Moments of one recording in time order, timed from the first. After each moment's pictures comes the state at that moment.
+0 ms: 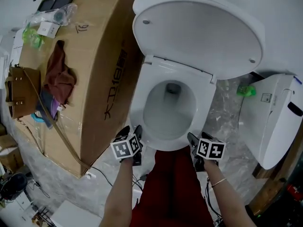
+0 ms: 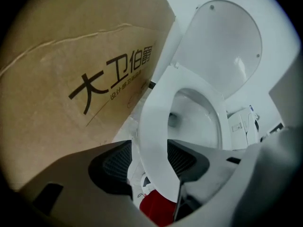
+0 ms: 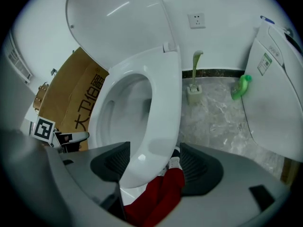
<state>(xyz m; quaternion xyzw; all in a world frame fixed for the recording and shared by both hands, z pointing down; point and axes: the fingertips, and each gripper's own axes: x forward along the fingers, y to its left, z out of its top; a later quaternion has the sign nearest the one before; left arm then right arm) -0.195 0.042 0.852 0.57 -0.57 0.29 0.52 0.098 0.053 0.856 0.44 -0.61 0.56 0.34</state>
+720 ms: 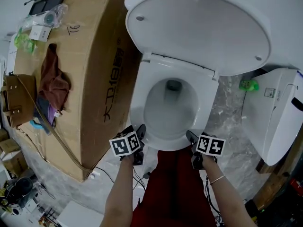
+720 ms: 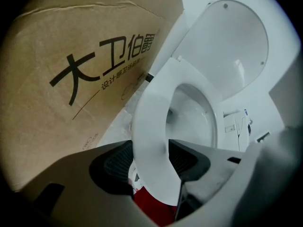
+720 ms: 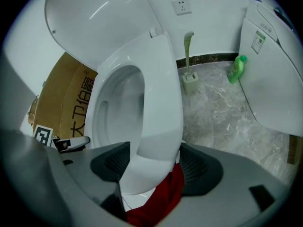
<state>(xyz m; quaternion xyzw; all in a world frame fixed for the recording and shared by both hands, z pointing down) -0.182 0.039 0.870 0.57 -0.52 0.28 0.58 0.085 0.064 0.882 0.45 -0.56 0.62 0.32</state>
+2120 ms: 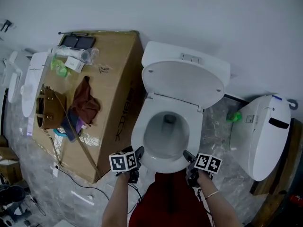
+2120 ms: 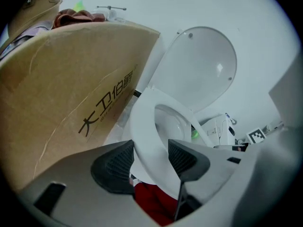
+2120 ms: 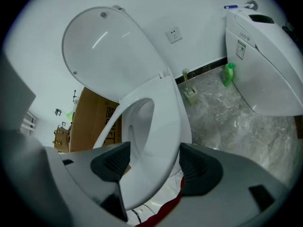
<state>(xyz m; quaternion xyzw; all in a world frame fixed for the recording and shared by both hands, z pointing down) -0.174 0.015 0.711 0.62 -0.51 0.26 0.54 0.093 0.036 0.741 0.48 -0.55 0.65 0.20</state>
